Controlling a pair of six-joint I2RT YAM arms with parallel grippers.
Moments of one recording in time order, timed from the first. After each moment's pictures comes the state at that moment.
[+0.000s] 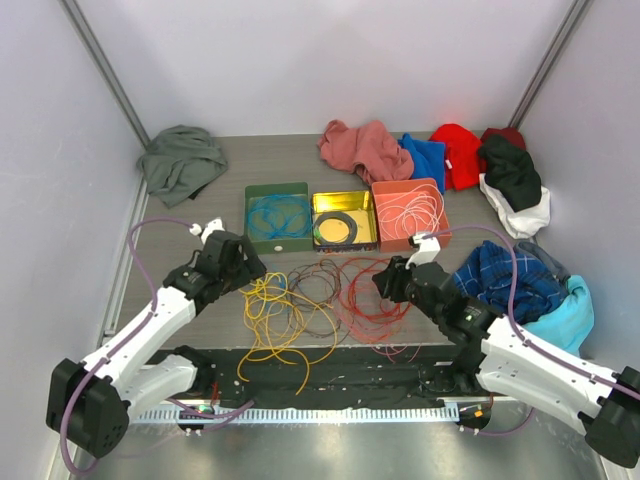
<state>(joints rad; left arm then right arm) -0.46 0.98 0.65 -0.52 -0.19 -0.81 0.80 0.74 0.41 -0.13 0.28 0.59</state>
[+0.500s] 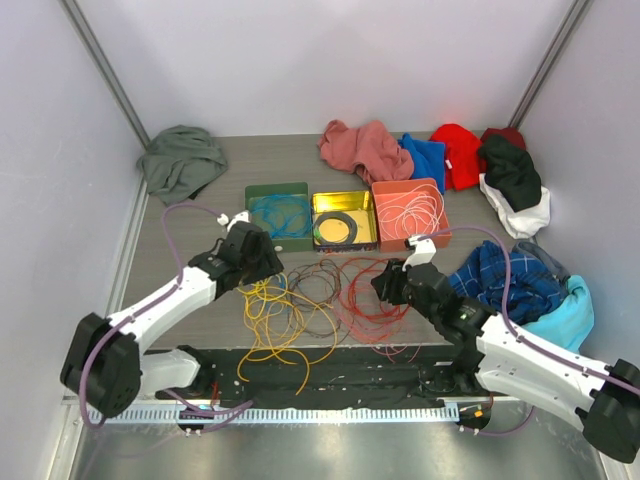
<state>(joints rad) -0.53 1.16 0.70 -0.38 -0.12 -0.78 0.80 0.79 0.39 -0.11 0.26 0.60</state>
